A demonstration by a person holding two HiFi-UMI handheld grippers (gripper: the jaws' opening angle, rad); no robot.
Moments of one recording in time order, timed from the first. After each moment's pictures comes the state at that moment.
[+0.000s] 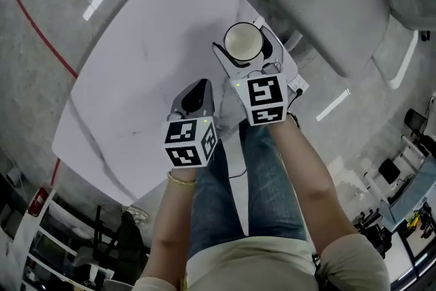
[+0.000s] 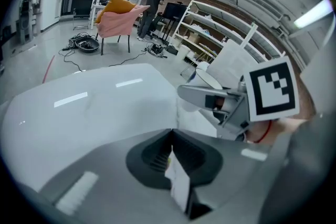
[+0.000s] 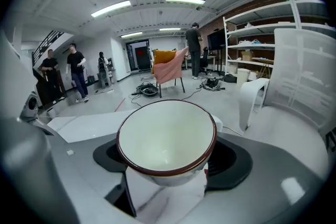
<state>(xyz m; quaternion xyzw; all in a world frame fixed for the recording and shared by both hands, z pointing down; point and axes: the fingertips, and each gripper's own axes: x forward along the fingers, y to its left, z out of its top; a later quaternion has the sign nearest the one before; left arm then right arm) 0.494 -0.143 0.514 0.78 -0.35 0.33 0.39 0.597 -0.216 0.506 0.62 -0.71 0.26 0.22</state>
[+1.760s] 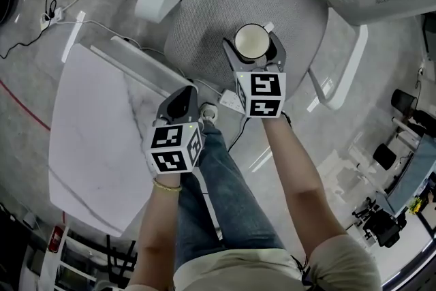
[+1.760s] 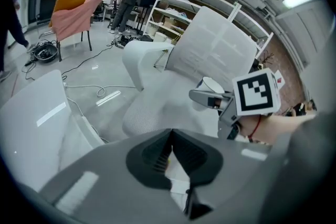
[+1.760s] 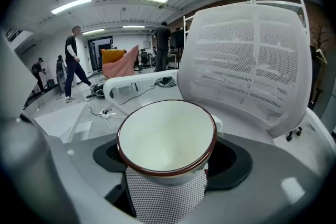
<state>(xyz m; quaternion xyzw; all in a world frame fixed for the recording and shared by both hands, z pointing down) 0.802 -0.159 0.536 0.82 -0.26 0.38 0.35 0.977 -0.185 0.551 0.74 -0.57 0.29 0.22</state>
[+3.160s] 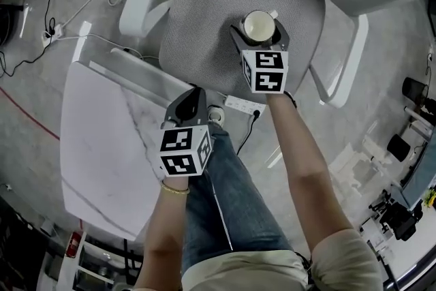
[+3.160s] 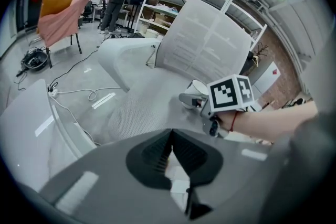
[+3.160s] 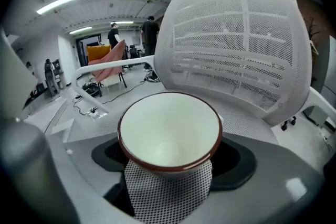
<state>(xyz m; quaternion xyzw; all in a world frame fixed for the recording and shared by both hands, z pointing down) 0.845 -0.147 0.537 0.83 -0.23 0.40 0.33 1.045 -0.179 0.605 0.76 -0.53 0.32 0.21</state>
